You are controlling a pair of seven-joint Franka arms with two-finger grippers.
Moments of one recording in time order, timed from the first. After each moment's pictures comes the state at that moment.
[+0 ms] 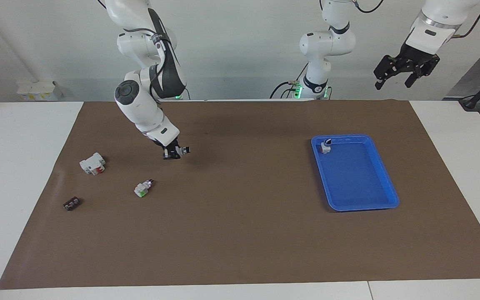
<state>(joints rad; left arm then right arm) 0.01 -0.12 -0.04 -1.55 0.00 1.41 -0.04 0.20 0.06 0.05 -2.13 0.37 2.15 -1.54</state>
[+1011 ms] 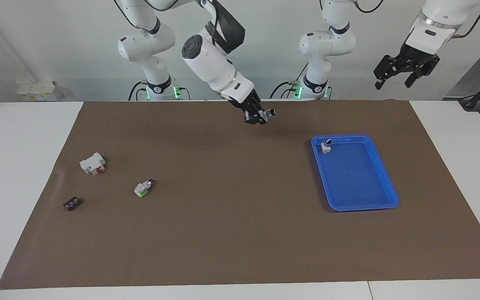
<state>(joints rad) 0.01 -0.12 -0.04 -1.55 0.00 1.40 -0.04 0.59 0.06 0.07 -1.95 0.68 2.30 -1.16</state>
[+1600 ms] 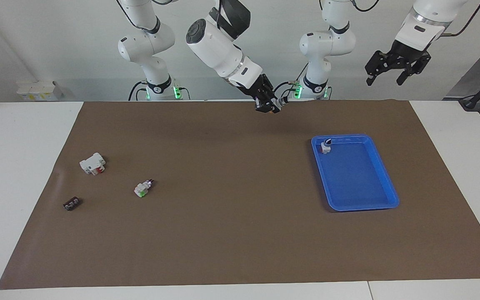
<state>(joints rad) 0.00 -0.13 -0.07 -1.56 -0.07 1.38 0.00 0.61 0.05 0.07 -1.87 0.76 2.30 -1.12</state>
